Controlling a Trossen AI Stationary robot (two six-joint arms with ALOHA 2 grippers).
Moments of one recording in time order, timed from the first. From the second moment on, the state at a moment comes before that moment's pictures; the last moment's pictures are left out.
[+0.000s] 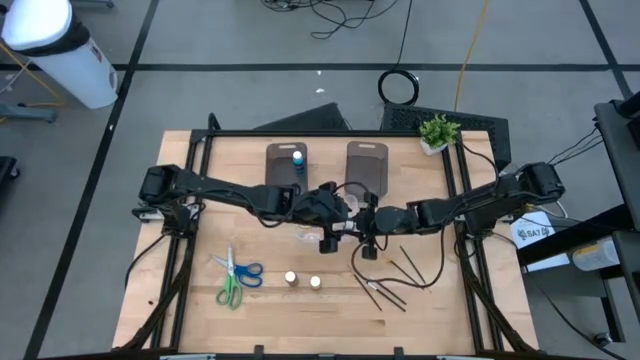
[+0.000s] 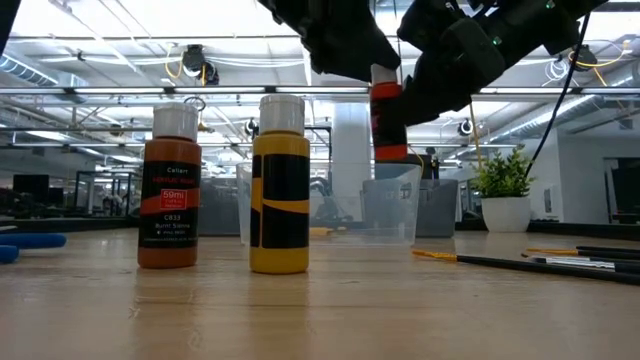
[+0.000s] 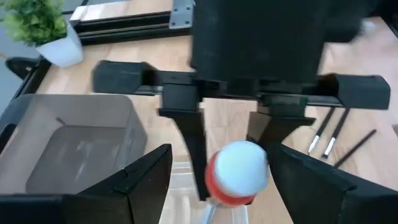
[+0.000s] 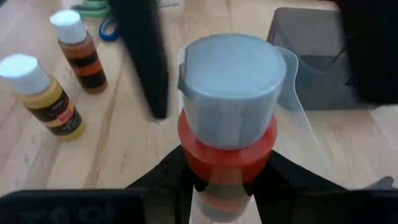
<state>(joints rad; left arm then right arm) -0.08 1.79 1.42 -0.23 -0.13 0.04 0.17 1.41 0.73 0.13 0.23 0.04</state>
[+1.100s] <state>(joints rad) -0.08 1.79 1.42 -0.25 -0.05 0.01 0.17 1.41 0.73 0.13 0.23 0.03</state>
